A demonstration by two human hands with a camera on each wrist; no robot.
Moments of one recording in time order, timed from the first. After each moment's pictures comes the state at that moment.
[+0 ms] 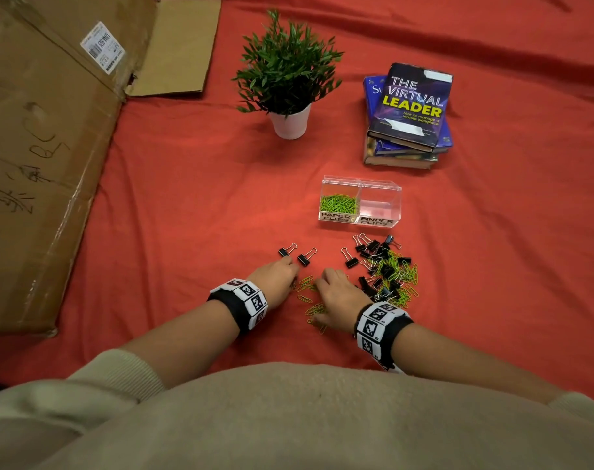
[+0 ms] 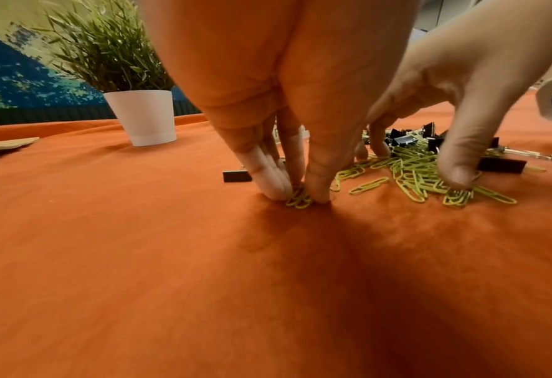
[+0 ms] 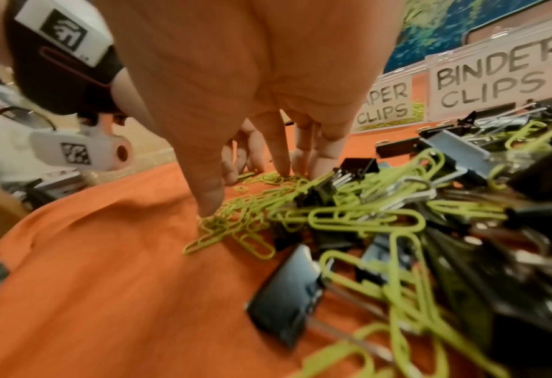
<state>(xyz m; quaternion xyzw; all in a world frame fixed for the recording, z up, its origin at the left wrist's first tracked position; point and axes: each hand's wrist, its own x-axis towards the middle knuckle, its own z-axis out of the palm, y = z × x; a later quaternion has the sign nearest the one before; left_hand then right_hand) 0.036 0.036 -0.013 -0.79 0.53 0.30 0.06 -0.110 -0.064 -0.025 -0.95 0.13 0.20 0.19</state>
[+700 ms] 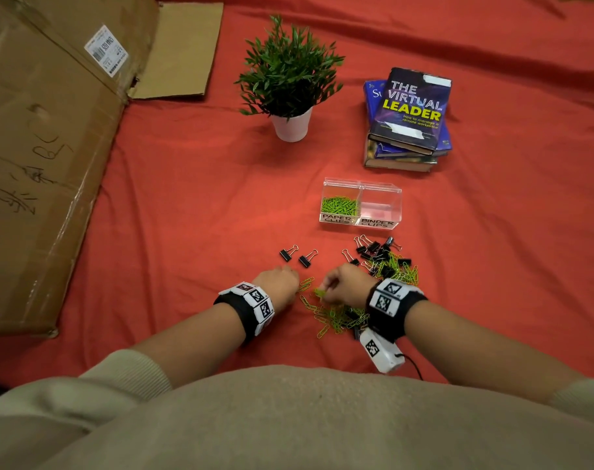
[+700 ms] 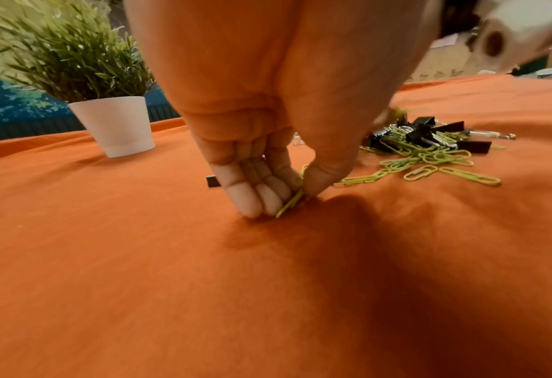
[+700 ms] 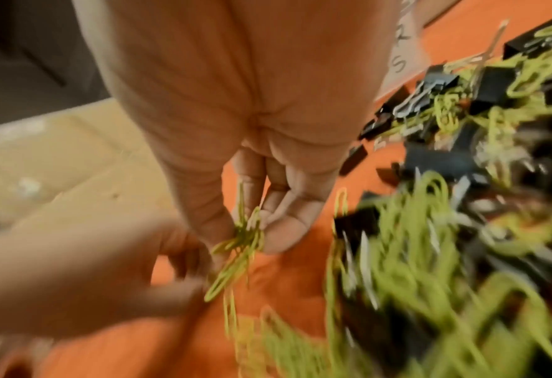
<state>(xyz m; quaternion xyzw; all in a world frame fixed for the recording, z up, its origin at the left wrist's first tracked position) 0.024 0.034 -0.018 -0.79 0.52 0.27 0.15 -0.093 -0.096 -0.005 -0.80 0.29 0.25 0.47</state>
